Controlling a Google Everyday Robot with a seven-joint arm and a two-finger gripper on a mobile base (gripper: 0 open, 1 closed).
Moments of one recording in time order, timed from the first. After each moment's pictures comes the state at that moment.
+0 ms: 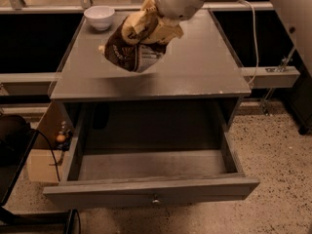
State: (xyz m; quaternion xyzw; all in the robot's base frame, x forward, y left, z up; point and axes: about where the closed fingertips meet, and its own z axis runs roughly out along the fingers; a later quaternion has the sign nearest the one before) arm 0.606 0.029 0.995 -0.82 0.45 0.07 0.35
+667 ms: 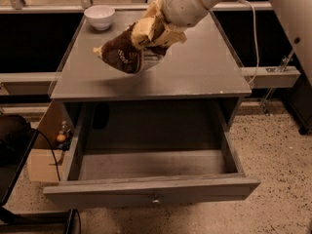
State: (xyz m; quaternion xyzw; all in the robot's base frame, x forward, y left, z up) arm 0.608 0.025 0.986 -0.83 0.37 0.09 0.40
